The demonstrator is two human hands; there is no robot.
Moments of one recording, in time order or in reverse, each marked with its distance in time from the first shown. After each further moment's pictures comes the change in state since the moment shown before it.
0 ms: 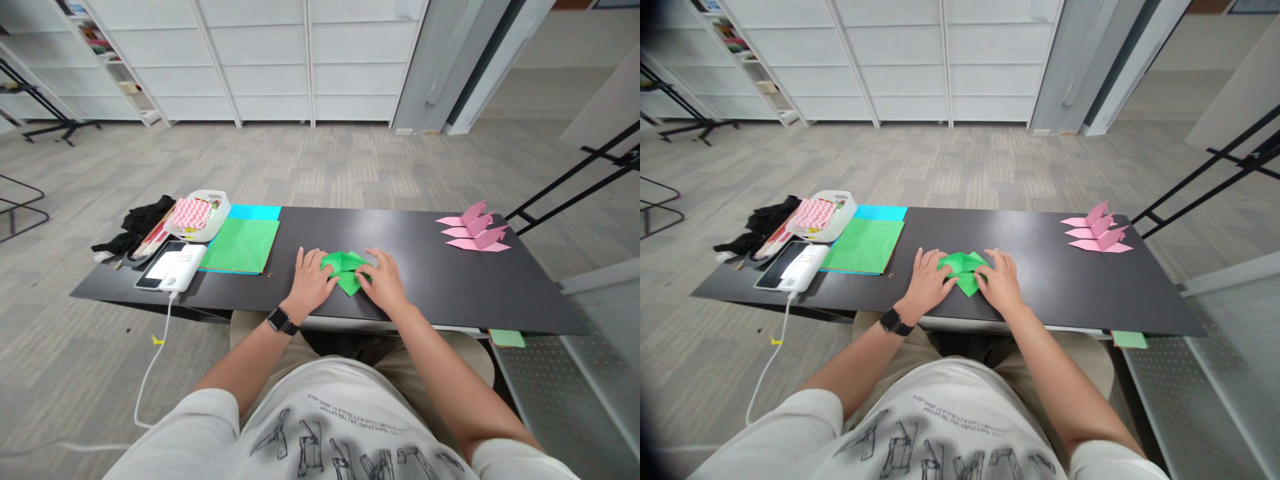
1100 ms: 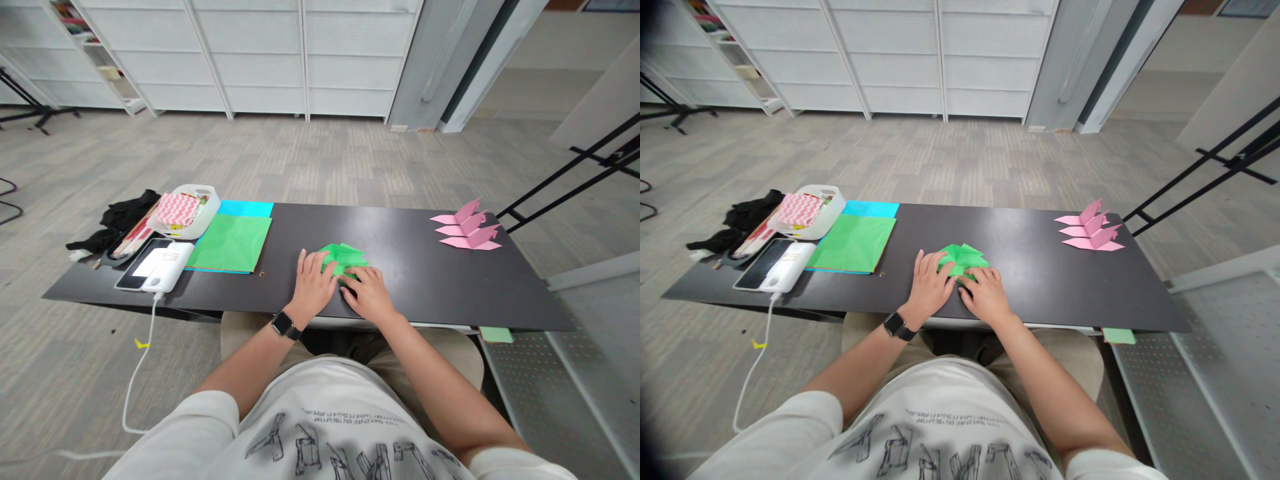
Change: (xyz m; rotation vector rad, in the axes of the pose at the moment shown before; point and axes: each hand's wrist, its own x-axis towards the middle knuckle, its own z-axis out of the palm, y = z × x) left_hand -0.004 0.021 0.021 -0.045 0.063 -0.053; right_hand -0.020 -0.021 0.005 0.000 -0.169 -0.105
